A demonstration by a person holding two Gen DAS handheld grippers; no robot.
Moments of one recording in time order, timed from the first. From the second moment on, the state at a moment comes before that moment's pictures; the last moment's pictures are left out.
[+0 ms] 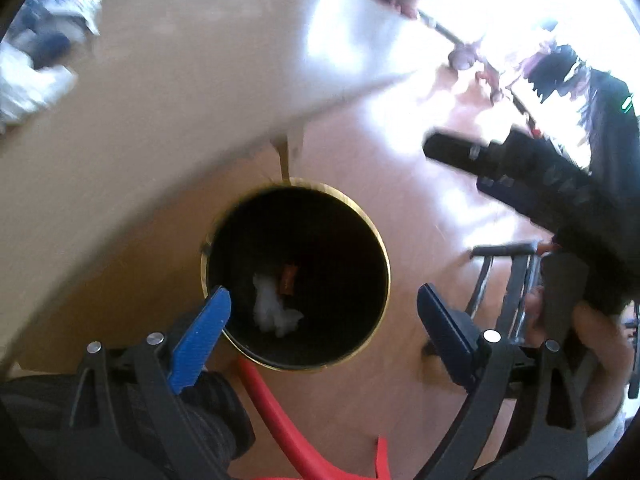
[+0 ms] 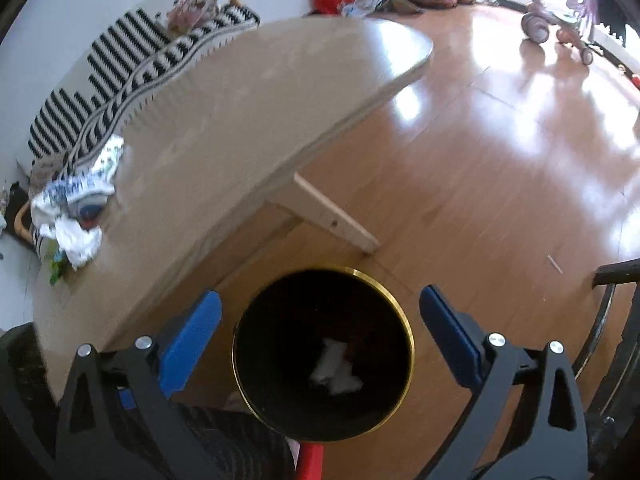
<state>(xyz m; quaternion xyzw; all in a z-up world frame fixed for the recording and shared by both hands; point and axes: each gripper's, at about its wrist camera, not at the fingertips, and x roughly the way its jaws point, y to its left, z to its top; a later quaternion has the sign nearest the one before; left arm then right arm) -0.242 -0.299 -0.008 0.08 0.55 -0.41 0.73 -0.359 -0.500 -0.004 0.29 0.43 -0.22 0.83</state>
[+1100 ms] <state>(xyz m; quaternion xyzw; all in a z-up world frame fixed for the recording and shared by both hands) 0.011 -0.075 0.005 0.04 0.48 -0.07 0.87 -0.110 -0.281 -0.011 -0.01 0.45 0.02 0.89</state>
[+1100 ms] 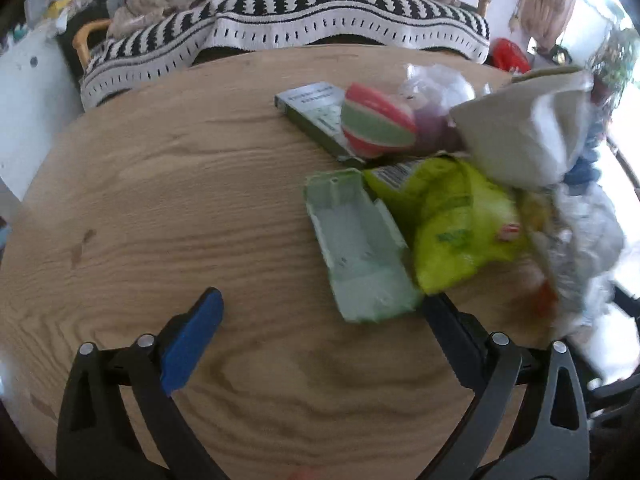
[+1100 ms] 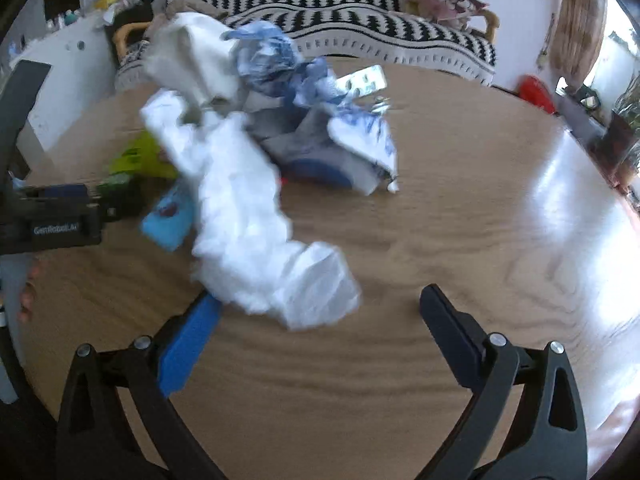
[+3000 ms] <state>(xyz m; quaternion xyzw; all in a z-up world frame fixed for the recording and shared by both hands) 0.016 -0.036 0.022 0.02 0.44 -0.11 0.89 -0.102 -0.291 0.036 0.09 0.42 0.09 0.90</state>
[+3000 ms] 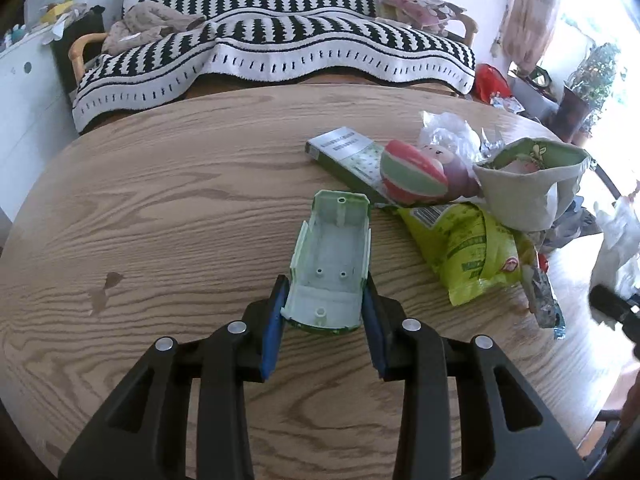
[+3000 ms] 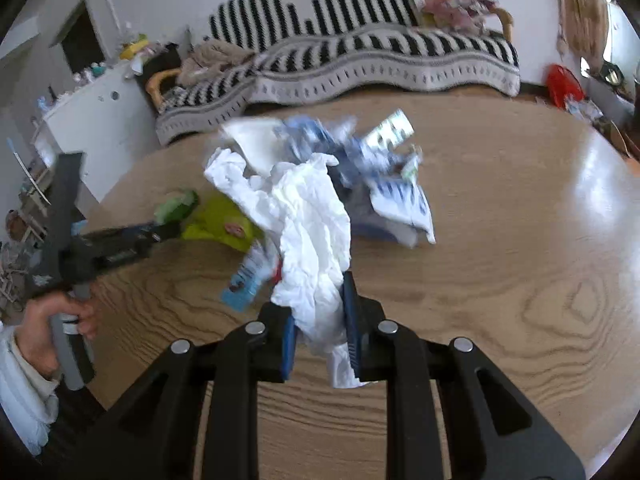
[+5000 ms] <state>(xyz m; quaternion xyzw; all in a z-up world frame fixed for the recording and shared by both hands) -0.237 -0.334 -0.084 0.11 0.59 -0.40 0.69 -0.366 -0.464 -0.063 0.32 0.47 -0.13 0.81</state>
